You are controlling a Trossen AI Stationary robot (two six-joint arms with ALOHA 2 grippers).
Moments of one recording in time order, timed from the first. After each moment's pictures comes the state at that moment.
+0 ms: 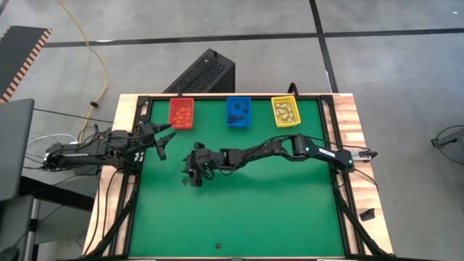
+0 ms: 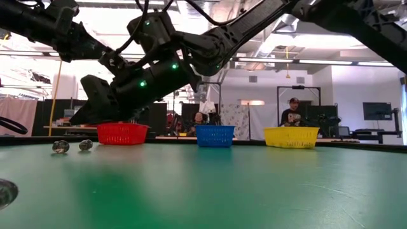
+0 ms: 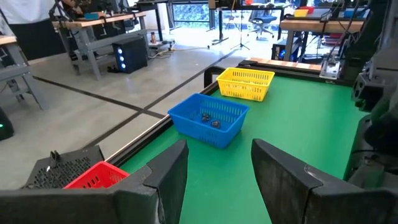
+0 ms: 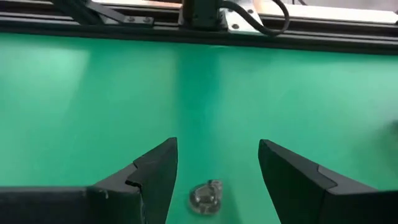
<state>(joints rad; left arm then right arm) 0.04 0.22 0.31 -0.17 -0.55 0.00 0.03 2.44 1.84 0.22 0.08 -0.03</state>
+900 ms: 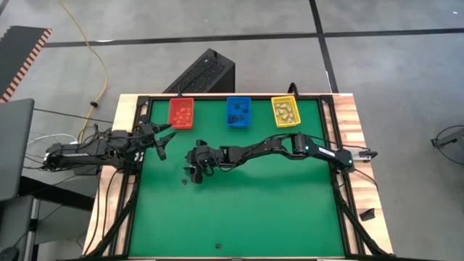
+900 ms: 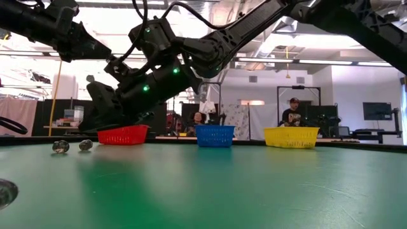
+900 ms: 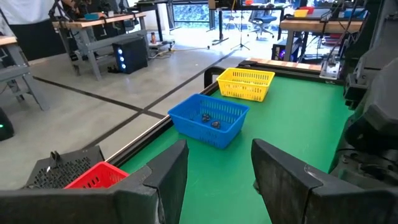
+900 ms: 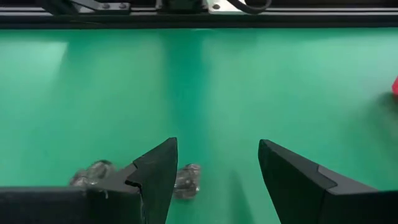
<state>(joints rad) 0.04 0.22 0.31 -0.17 -0.55 0.00 0.01 2.44 1.84 0.18 0.08 0.03</state>
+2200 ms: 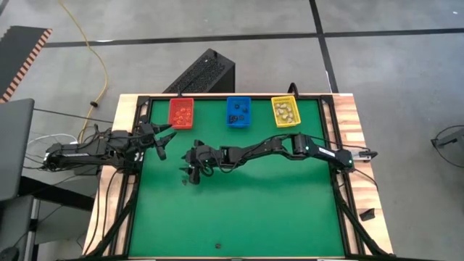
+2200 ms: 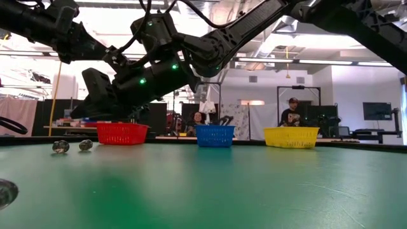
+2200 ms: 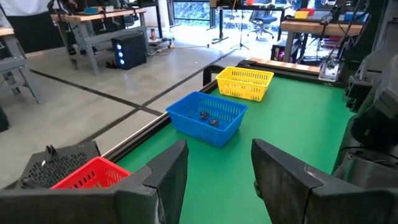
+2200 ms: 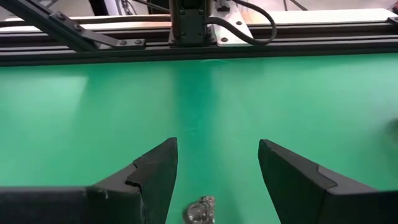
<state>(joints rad) 0.04 0.22 0.31 -0.18 -0.55 -0.04 0.01 2.44 1.84 0.27 0.06 0.05</state>
